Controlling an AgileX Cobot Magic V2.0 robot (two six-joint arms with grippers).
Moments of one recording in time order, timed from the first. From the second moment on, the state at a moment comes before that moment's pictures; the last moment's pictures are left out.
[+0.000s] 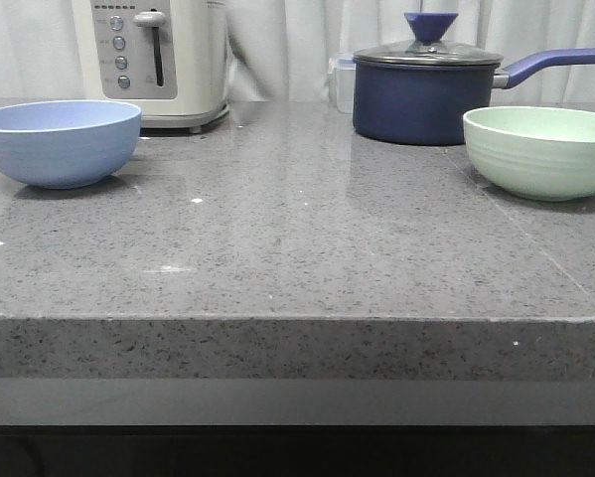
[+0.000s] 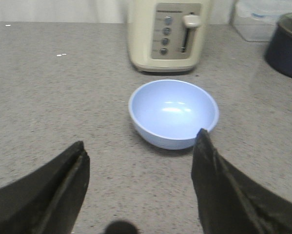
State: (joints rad) left arm -0.17 0.57 -0.73 -0.03 0.60 0.00; right arm 0.03 0.81 -0.76 0.05 0.68 0.02
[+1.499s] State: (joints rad) left arm -0.27 0.57 -0.72 -0.03 0.60 0.02; right arm -0.13 1.62 -1.23 0.39 0.74 -0.18
